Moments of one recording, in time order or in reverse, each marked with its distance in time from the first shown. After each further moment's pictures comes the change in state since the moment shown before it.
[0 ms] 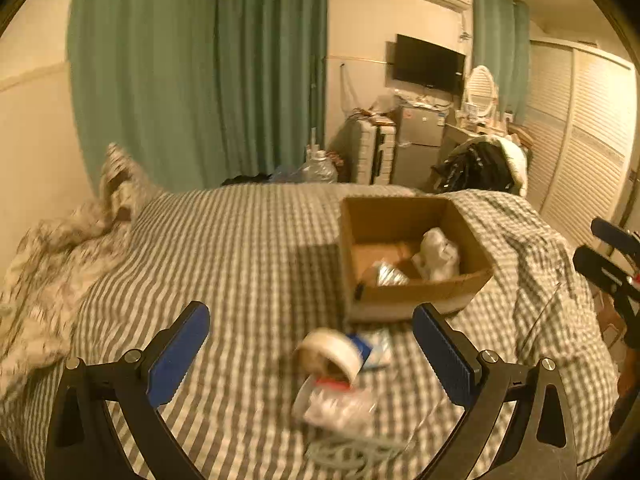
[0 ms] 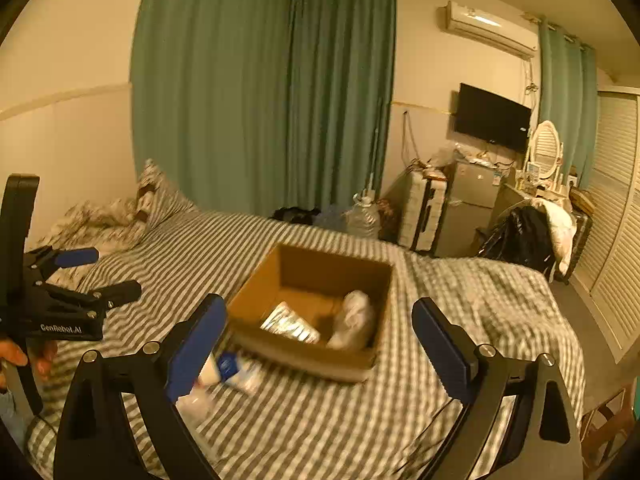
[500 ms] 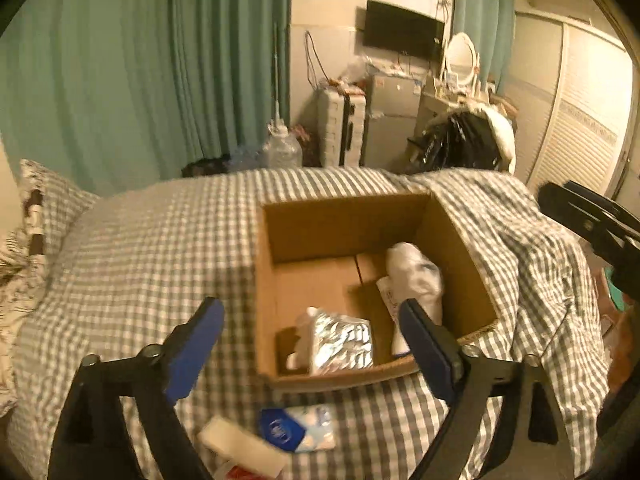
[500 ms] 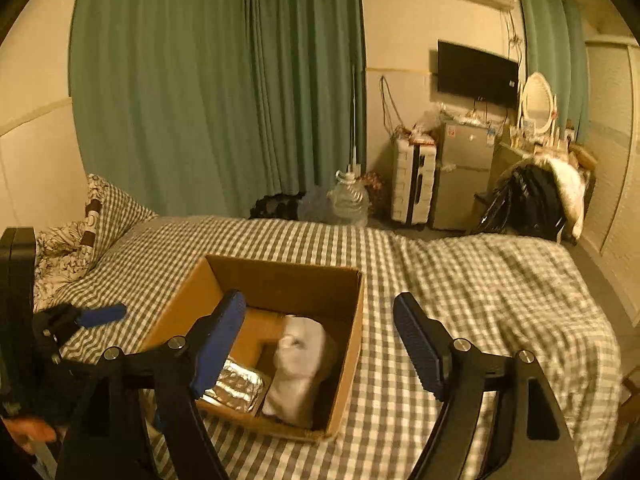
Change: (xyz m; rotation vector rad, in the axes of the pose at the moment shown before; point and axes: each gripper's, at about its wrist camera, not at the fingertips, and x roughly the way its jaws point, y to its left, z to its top) left arm 0.127 -0.088 0.073 0.065 0.086 -0.093; right arm 0.120 -0.099 0.035 0.120 0.035 -0.039
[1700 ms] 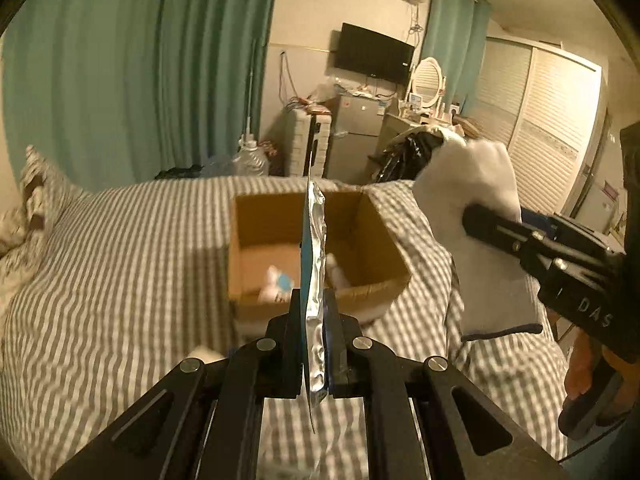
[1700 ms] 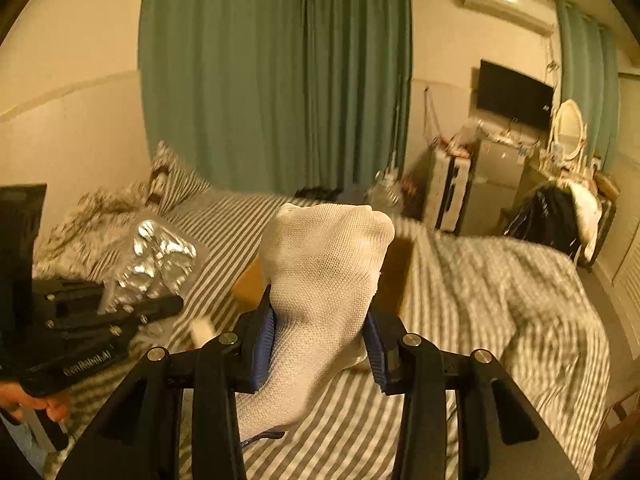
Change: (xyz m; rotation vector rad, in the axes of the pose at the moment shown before) left arm -0.081 -0.020 -0.040 -0.010 -0.058 -0.156; right arm -0.078 0.051 -0.028 -0.094 0.001 0.105
